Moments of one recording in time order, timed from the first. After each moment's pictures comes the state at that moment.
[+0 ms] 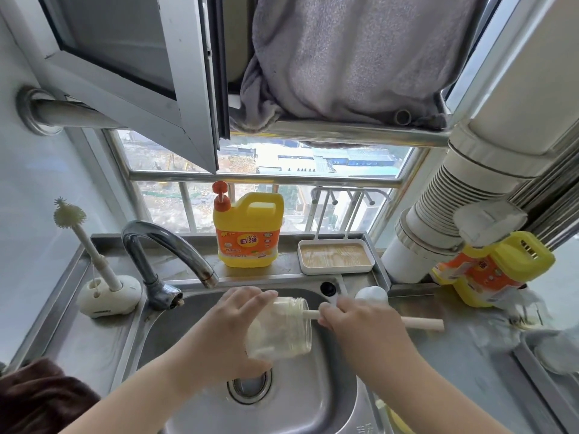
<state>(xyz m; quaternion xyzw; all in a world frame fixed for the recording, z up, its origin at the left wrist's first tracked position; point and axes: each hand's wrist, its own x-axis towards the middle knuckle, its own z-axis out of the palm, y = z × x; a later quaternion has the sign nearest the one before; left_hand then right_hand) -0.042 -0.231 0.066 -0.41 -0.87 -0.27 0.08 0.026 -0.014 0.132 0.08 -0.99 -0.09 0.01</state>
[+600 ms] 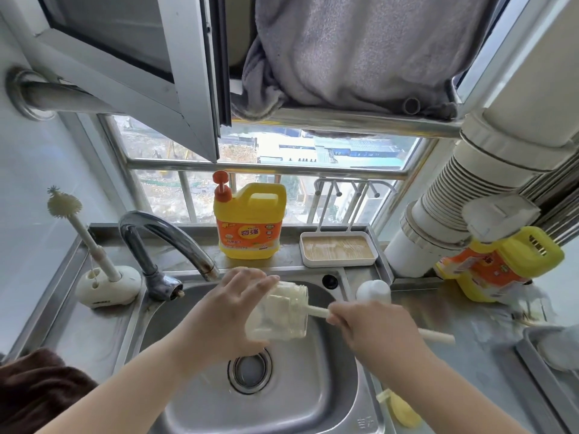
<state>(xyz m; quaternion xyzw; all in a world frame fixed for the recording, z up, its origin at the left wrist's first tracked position) -0.059 -0.231 0.068 -0.42 -0.87 -0.24 0.11 0.023 -0.008 0.127 0.05 -1.00 0.02 -0.02</state>
